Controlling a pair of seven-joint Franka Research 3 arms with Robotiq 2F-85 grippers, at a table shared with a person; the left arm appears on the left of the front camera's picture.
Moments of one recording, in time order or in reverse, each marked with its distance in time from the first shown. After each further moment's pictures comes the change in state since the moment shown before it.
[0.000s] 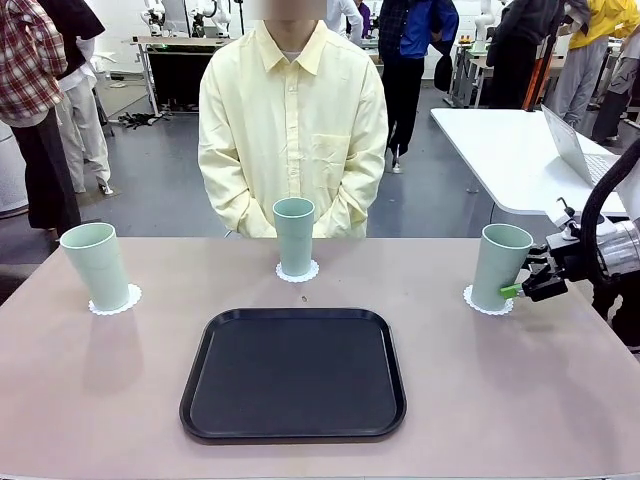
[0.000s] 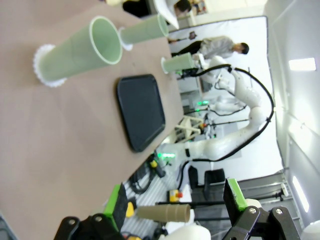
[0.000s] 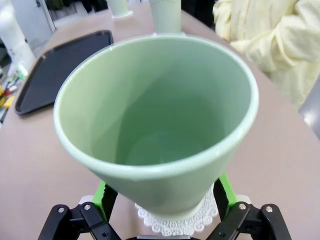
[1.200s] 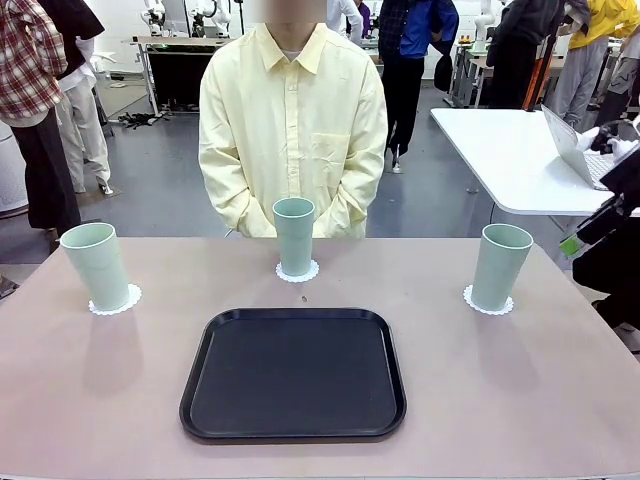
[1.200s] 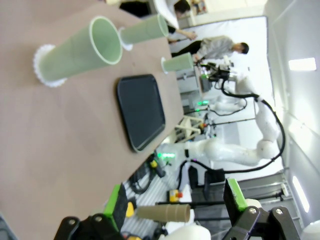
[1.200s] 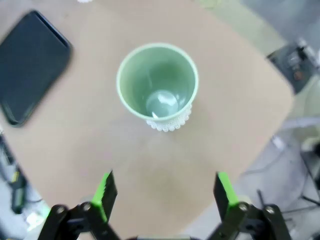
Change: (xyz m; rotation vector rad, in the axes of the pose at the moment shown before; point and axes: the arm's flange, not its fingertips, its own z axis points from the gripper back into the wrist) left arm 0.000 0.000 0.000 0.000 0.001 0.000; right arm 0.171 0.107 0.104 -0.446 0.559 -0.340
